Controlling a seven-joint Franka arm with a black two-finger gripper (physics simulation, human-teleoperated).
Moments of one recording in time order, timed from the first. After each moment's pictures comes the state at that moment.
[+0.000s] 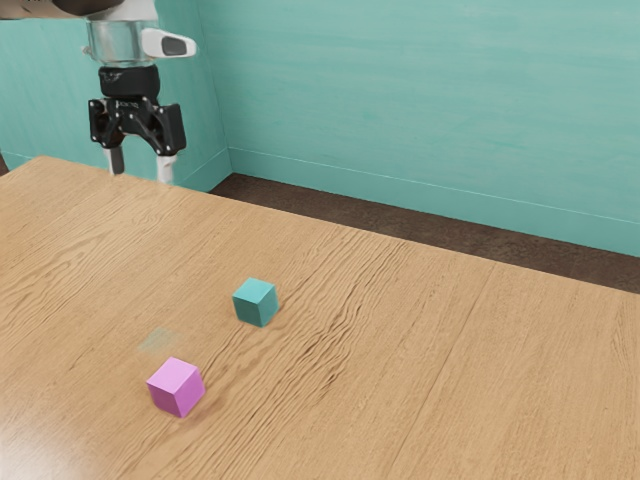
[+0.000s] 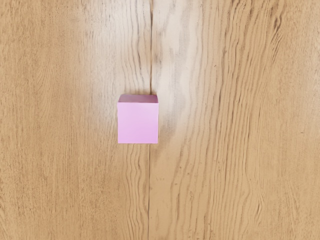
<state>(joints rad) 0.19 0.02 -0.16 -1.44 -0.04 1.21 0.00</state>
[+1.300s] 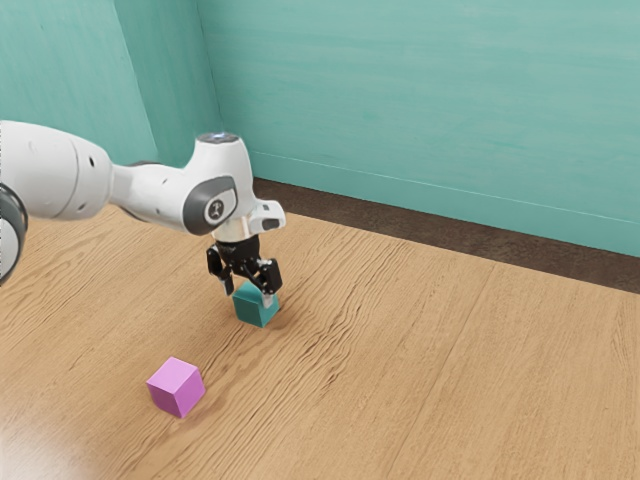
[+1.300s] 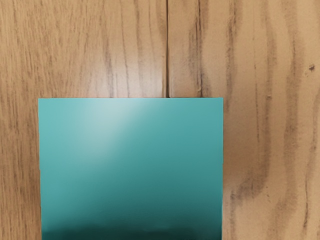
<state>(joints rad) 0.16 0.46 -0.16 -1.79 0.07 2.19 -0.03</state>
